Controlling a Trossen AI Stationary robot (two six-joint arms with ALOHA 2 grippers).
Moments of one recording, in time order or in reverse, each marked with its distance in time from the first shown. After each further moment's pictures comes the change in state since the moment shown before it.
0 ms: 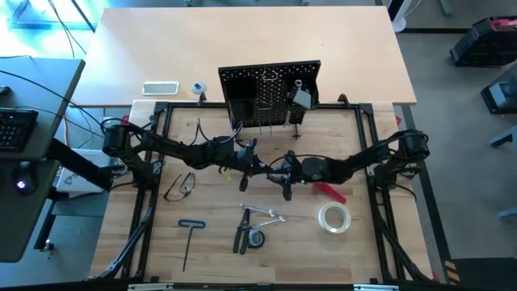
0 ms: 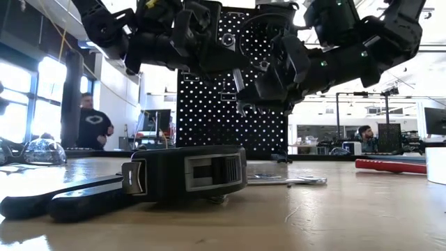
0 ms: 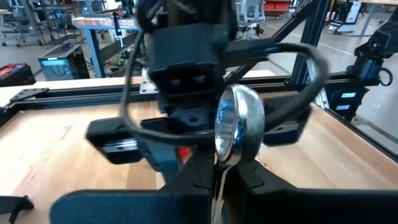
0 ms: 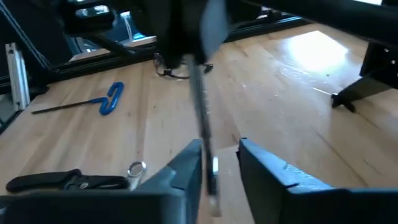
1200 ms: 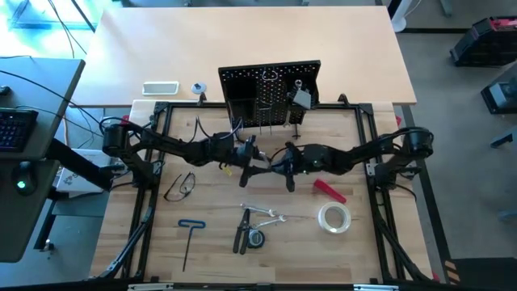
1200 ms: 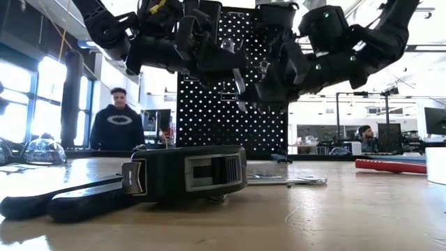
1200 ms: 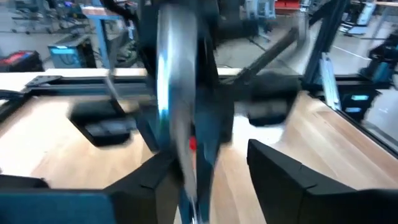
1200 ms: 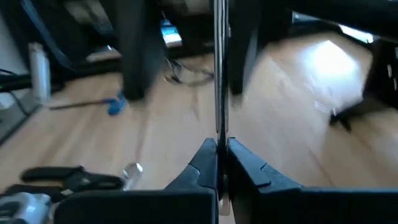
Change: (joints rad) left arm 0.038 -0.008 0.000 -0.038 0.013 -0.030; right arm -0.141 -0.060 -0.002 -0.035 -0.216 -0.079
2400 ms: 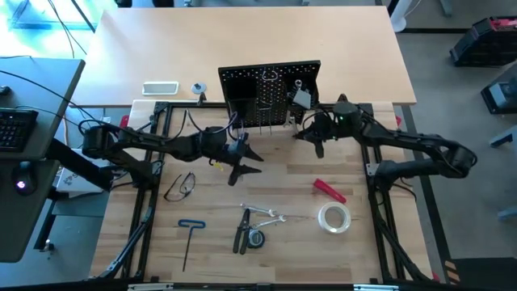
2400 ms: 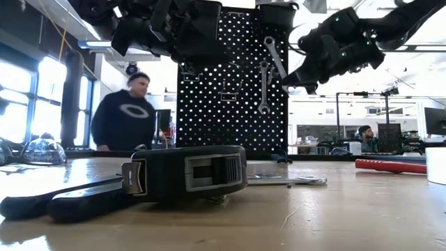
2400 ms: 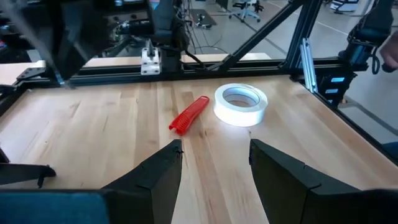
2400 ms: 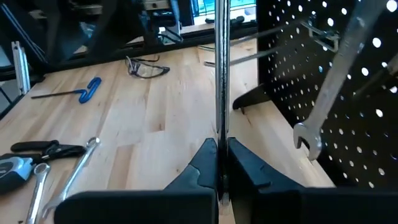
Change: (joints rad) left arm 0.019 -0.197 -0.001 -0.286 0.047 0.055; right arm -0.516 -0.457 0.001 -0.602 -0.445 -0.232
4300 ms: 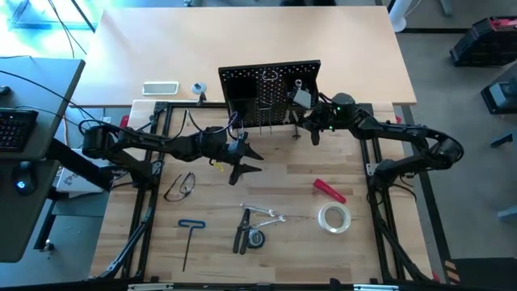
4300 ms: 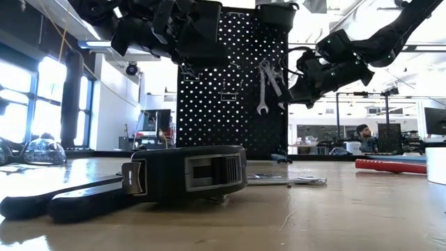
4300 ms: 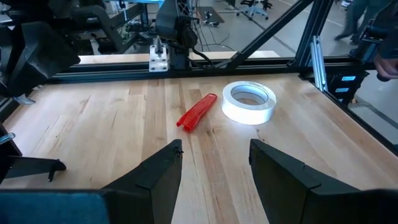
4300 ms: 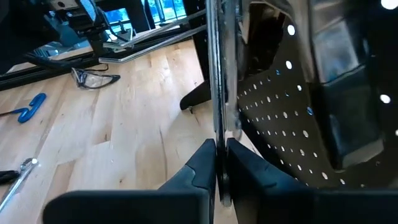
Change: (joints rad) left arm 0.002 0.001 -0.001 -0.006 -0.031 0.000; right arm -0.161 0.170 0.000 0.172 -0.017 0.020
